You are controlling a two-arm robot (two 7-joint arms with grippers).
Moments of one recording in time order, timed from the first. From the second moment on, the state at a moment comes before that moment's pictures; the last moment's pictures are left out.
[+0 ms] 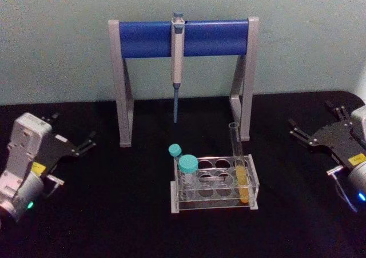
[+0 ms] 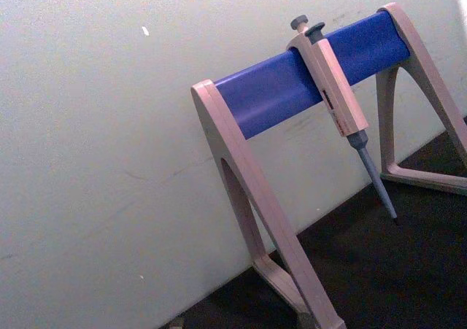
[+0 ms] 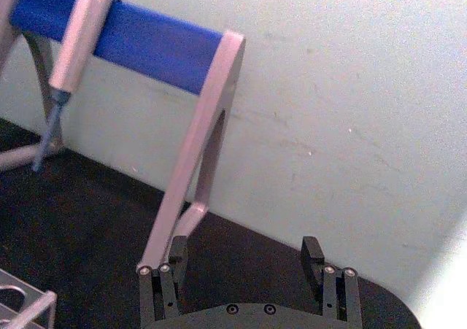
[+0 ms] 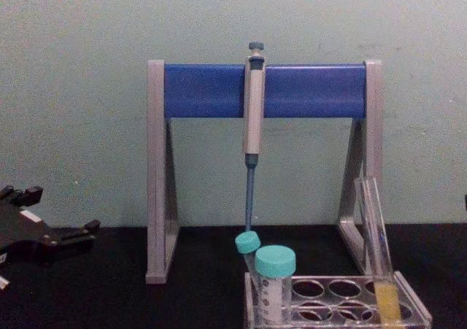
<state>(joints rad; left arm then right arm) -0.20 0.60 0.45 -1.41 -0.25 -0.12 0.03 0.13 0.62 -0.37 -1.49 0.28 -0.16 -0.01</state>
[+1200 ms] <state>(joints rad) -0.20 0.60 0.45 -1.41 -0.25 -0.12 0.03 -0.02 0.73 -0.28 -1.83 0.45 0.06 0.29</state>
